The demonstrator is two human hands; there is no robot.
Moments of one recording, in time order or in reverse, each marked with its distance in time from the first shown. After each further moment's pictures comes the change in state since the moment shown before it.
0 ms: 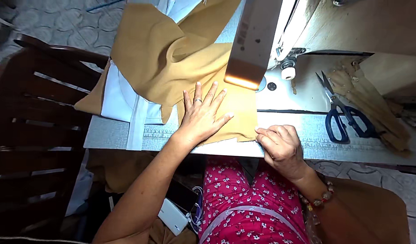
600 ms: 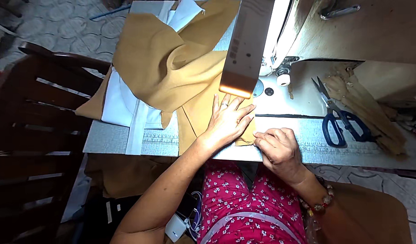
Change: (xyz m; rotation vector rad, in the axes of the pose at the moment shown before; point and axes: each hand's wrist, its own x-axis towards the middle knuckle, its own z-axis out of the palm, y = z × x) left_hand 0.026 0.044 0.025 -0.266 0.107 0.218; right_hand 0.002 0.001 0.000 -0.004 -0.020 0.010
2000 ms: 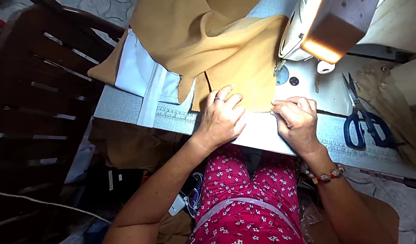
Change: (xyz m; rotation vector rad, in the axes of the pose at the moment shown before) left_hand -0.061 -0.011 -0.012 0.258 0.372 0.119; right_hand 0.037 0.023 0.008 0.051 -0.065 0.043
